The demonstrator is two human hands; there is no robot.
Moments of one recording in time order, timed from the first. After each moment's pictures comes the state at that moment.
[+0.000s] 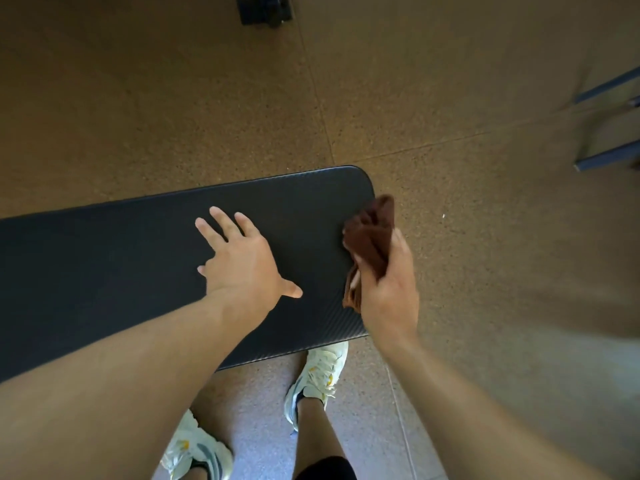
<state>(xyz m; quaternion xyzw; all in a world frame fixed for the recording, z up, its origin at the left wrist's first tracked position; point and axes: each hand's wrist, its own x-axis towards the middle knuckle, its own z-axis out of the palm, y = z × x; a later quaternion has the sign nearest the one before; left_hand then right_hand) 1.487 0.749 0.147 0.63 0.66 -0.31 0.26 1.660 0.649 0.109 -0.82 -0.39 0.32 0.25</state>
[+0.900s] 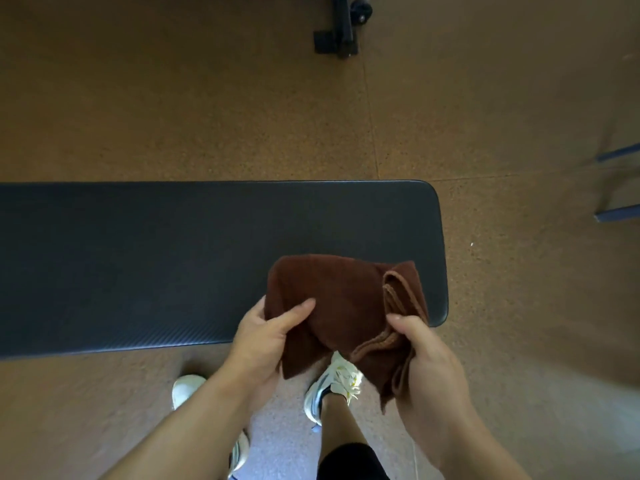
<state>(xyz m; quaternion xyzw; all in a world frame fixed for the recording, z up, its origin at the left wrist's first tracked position) 1.374 0.638 0.198 0.01 0.61 0.27 0.74 1.536 0.619 0.275 -0.69 0.03 0.63 0.36</state>
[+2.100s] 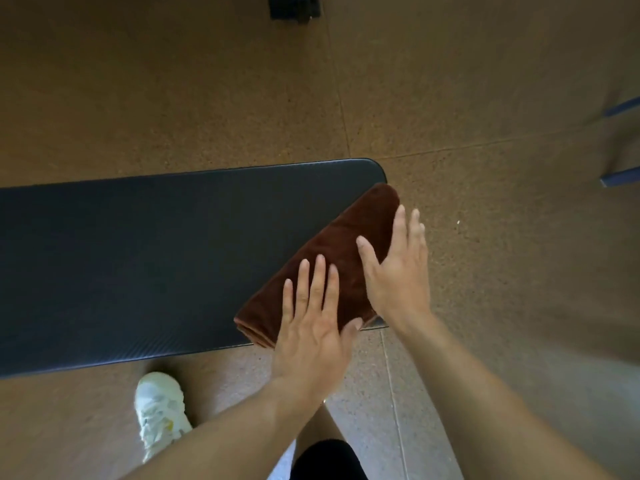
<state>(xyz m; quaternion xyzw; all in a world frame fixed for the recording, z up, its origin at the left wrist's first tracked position) 1.522 0.607 0.113 0.76 0.59 -0.06 0.26 1.666 0.672 0.130 -0.81 -0.45 0.35 0.11</state>
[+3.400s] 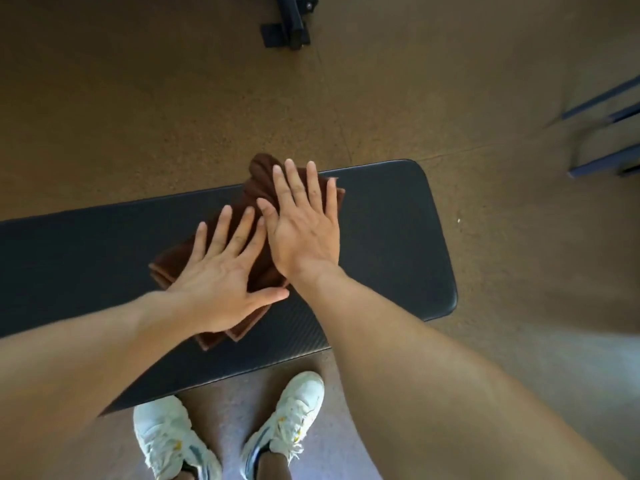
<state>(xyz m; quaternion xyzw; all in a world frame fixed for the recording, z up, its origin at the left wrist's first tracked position) 1.320 0.743 0.124 0.80 0.48 -0.22 0.29 1.471 0.755 0.096 -0.73 -0.65 0.20 0.01</state>
